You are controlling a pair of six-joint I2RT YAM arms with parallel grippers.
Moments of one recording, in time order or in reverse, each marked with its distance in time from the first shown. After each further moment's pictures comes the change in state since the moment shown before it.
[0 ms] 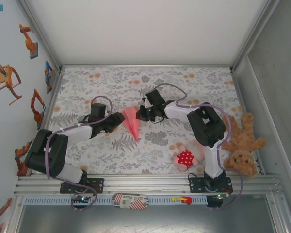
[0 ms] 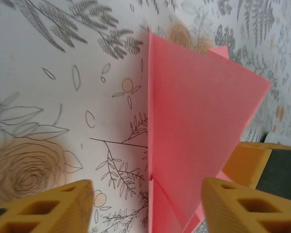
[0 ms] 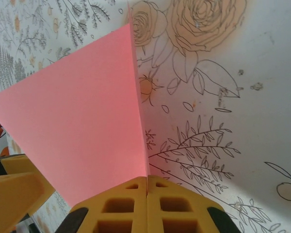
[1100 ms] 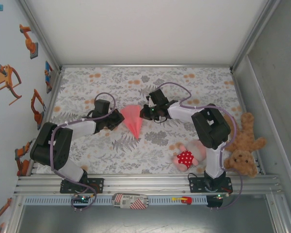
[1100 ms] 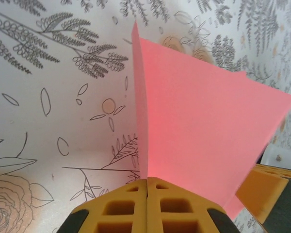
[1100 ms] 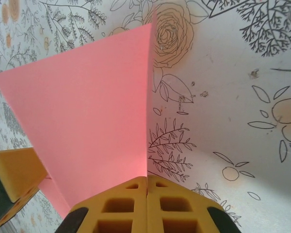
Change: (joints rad) left arm -0.022 0.074 0.092 -0.021 -0.034 -0.026; right arm -0.022 -0.065 -0.047 -0.011 0.084 -0.031
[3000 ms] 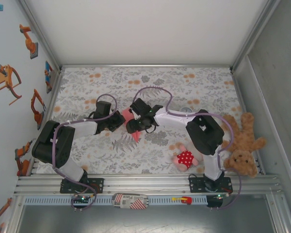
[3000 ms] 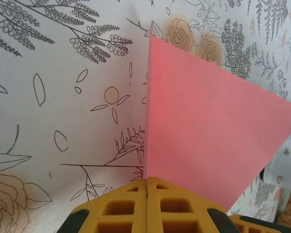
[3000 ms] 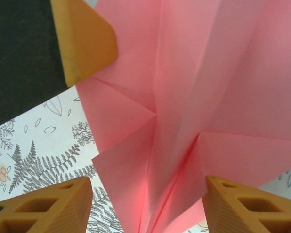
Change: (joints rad) left arm -0.012 0.033 -0.017 0.034 0.023 0.002; right arm 0.243 -0.004 0.115 -0.295 0.227 -0.302
